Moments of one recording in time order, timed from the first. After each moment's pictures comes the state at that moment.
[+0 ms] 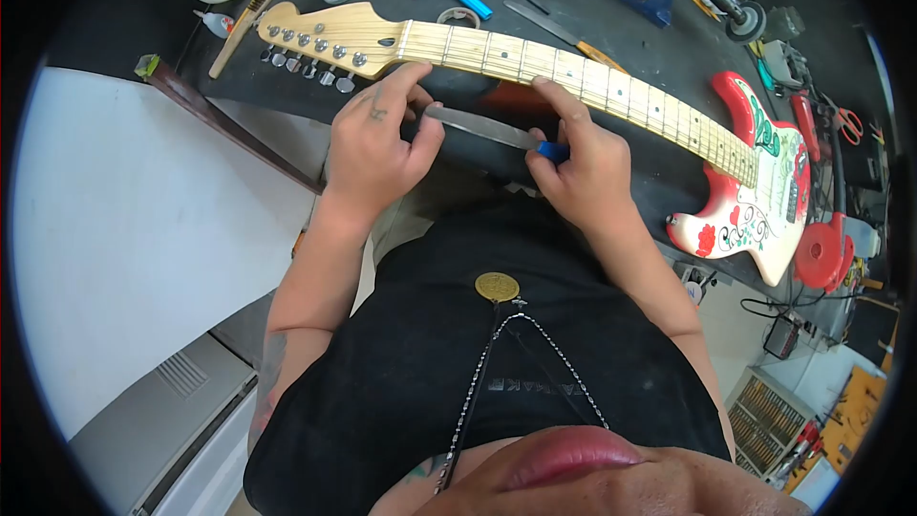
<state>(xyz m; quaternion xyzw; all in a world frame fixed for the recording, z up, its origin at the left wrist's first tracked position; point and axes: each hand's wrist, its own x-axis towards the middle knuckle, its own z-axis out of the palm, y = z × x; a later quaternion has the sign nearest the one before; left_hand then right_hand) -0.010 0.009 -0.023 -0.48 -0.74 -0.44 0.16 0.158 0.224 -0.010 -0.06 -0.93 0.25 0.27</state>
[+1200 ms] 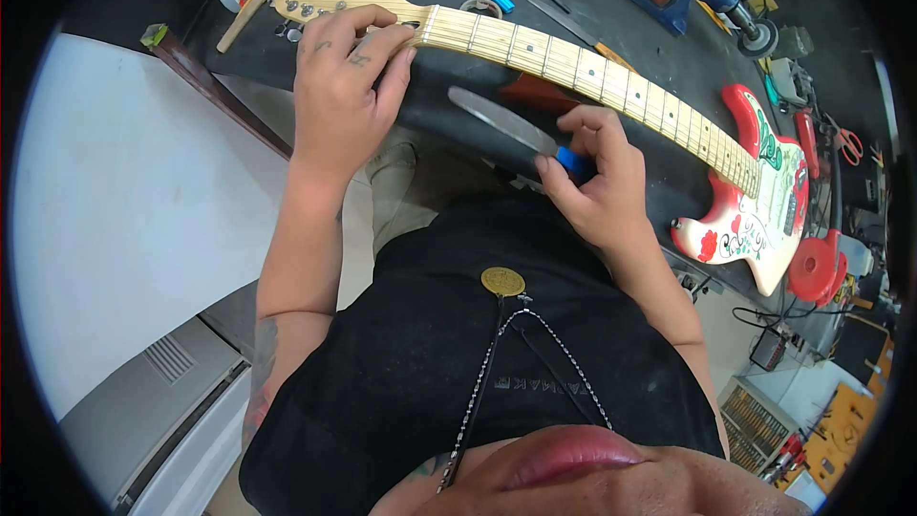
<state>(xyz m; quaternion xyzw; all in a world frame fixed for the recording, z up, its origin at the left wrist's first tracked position) -0.041 -0.007 0.013 -0.44 -0.79 -0.32 0.28 0.174 0.213 0.017 -0.09 -0.90 0.39 0.19</state>
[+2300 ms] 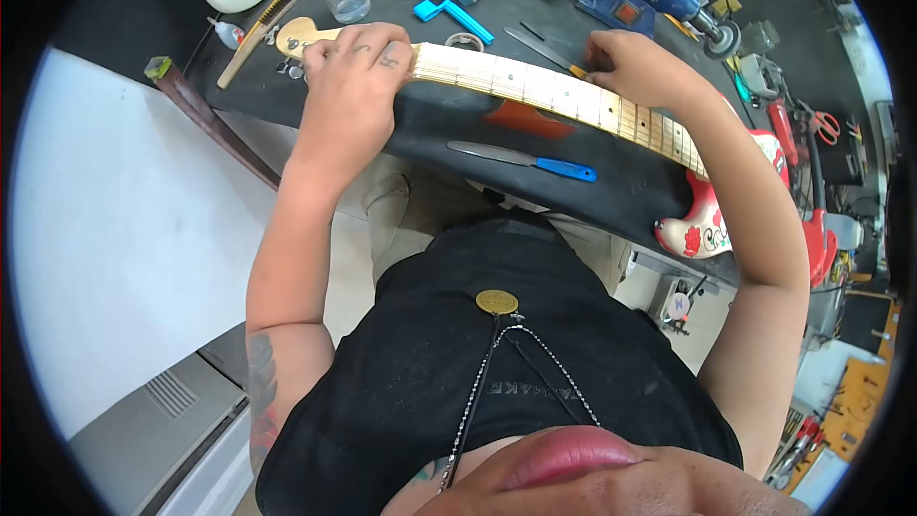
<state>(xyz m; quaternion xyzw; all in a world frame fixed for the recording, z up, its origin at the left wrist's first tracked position) -0.056 0.003 0.028 -0.50 -0.80 -0.24 0.21 0.080 0.362 0.072 -0.06 -0.99 0.13 -0.08</state>
